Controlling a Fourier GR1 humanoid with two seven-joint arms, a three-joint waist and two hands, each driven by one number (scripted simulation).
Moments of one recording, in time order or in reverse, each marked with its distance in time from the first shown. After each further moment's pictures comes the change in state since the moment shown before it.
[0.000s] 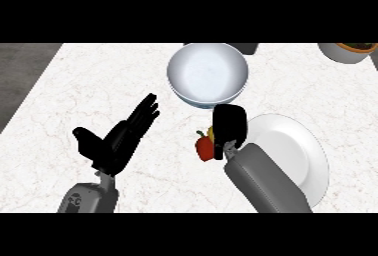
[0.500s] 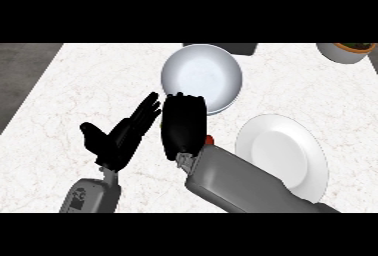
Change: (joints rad) left arm -0.030 -0.004 0.007 0.051 -0.009 0.001 -0.013; right arm -0.277 0.014 0.285 -0.181 -0.165 -0.078 0.323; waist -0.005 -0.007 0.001
